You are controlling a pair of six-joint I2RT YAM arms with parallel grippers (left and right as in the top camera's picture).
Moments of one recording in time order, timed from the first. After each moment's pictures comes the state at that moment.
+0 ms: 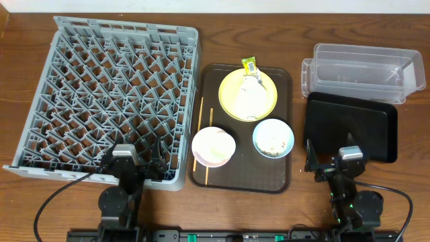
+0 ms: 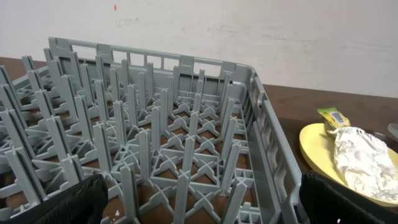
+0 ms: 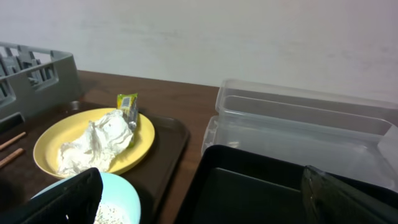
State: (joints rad) left arm -0.05 0.02 0.02 -0.11 0.02 -0.15; right arm 0.04 0.01 0.01 -0.06 -0.10 -0.05
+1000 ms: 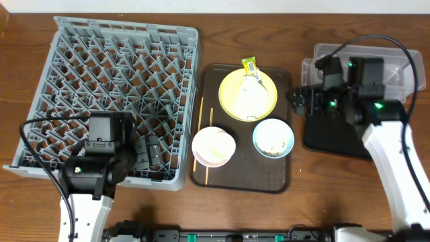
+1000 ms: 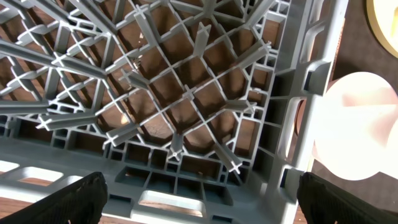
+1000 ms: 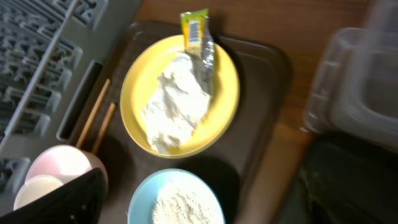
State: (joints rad) left arm -0.05 0.96 0.94 -1.11 0.02 -0.20; right arm 0.05 1.44 1.13 -0.60 -0.44 -0.01
